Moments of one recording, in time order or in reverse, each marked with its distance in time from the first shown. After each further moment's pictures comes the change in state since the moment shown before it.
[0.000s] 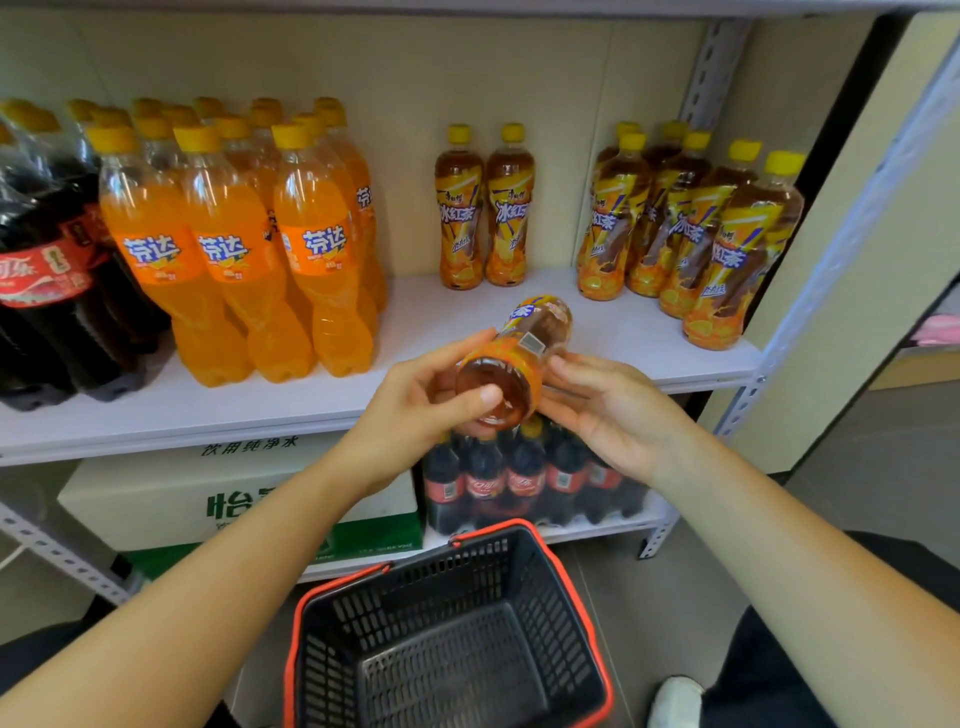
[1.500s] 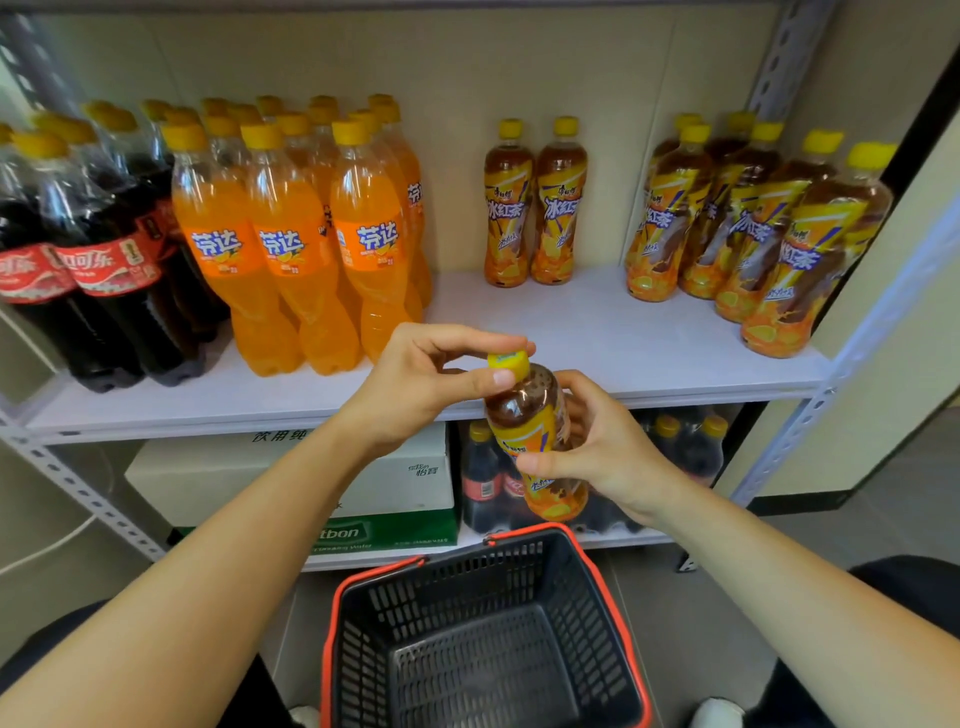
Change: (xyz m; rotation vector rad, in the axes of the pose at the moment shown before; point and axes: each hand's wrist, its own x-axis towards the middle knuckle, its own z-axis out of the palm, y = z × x) left_hand 0.006 0.018 -0.037 0.140 -0.018 0.201; right_hand 0.004 0.048 0.008 -0.678 -0.186 -0.222
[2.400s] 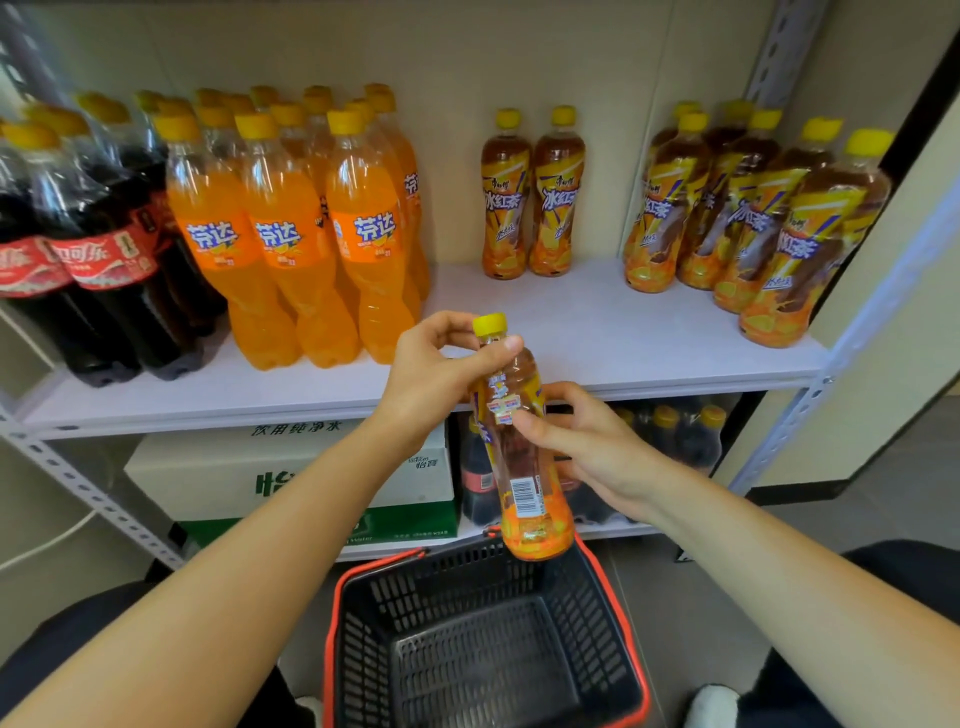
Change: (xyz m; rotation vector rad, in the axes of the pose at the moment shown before) left_hand 0.010 -0.022 0.019 0.073 0.388 -0.256; right_hand -0.001 -0.006 0.014 0.164 0.023 0.289
